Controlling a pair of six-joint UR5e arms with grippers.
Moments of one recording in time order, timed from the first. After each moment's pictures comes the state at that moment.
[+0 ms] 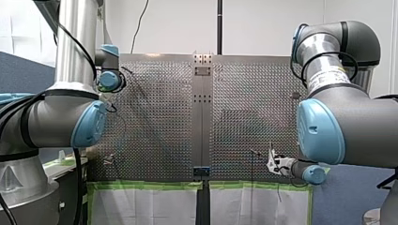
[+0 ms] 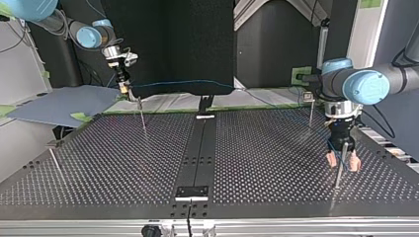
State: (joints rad) left arm 0.19 -1.72 -1.81 -2.64 -1.56 -2.44; right arm 1.62 -0.66 1.89 -1.17 1.04 1.62
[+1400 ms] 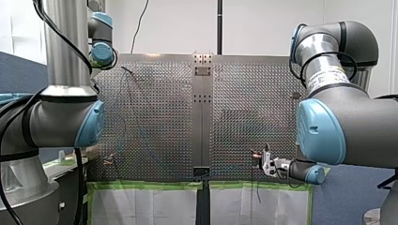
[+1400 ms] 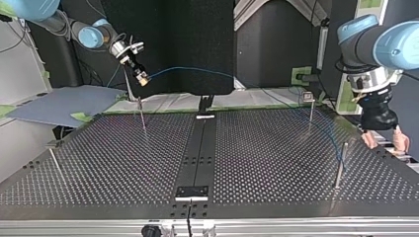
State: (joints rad) left arm 0.21 -1.41 -1.87 -2.92 -1.75 -2.30; right arm 1.63 -0.66 1.89 -1.17 0.64 1.62
